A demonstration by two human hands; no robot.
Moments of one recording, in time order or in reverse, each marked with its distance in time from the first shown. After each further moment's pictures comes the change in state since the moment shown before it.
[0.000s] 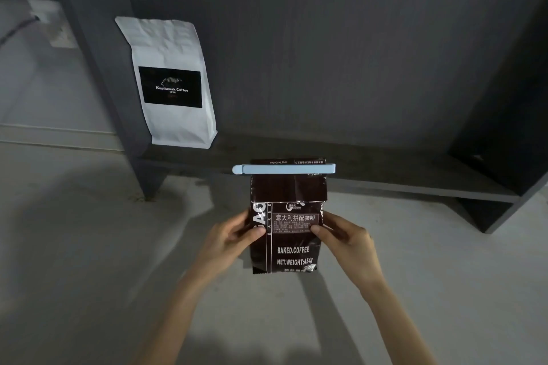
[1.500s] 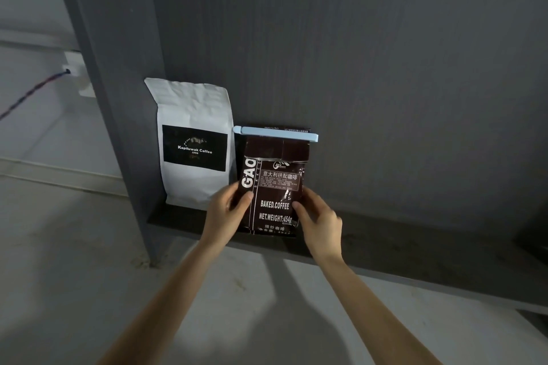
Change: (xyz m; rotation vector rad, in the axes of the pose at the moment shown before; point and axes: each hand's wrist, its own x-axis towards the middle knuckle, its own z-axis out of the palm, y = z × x) left_hand 0.148 0.036 -0.084 0.068 0.437 0.123; right_hand 0.172 -0.063 0.087 -0.089 0.093 -0.183
